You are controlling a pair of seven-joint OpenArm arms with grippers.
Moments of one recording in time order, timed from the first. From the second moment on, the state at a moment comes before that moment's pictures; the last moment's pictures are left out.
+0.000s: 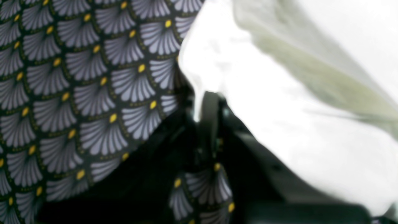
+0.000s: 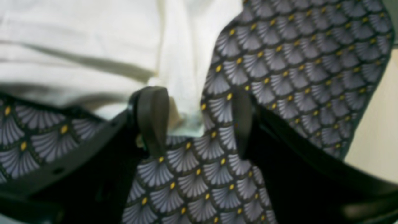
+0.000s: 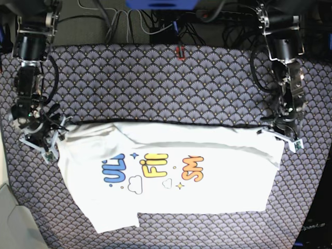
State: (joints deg) left arm -10.8 -13.8 -15.9 60.4 -14.2 -1.1 22.5; right arm 9.4 18.4 13.3 76.4 -8.9 34.4 -38.0
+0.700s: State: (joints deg) left arm -10.6 -14.1 -16.1 60.4 -13.8 -1.1 22.5; right arm 12.0 18.5 13.1 65.1 -7.8 34.4 -31.9
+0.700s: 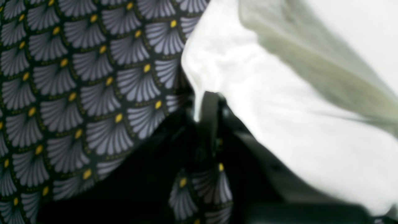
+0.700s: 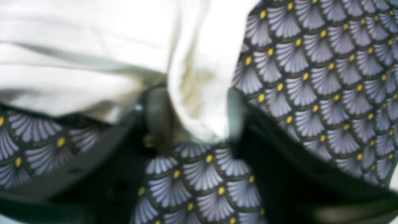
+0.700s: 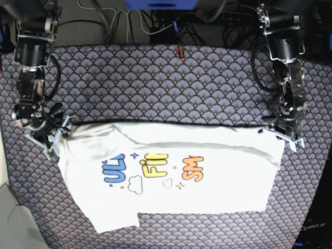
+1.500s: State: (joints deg) left arm -1.9 -14.1 -16.0 68.9 -14.1 -1.2 22.1; right arm -2.9 19.7 13.0 84.7 -8.8 34.6 -33.8
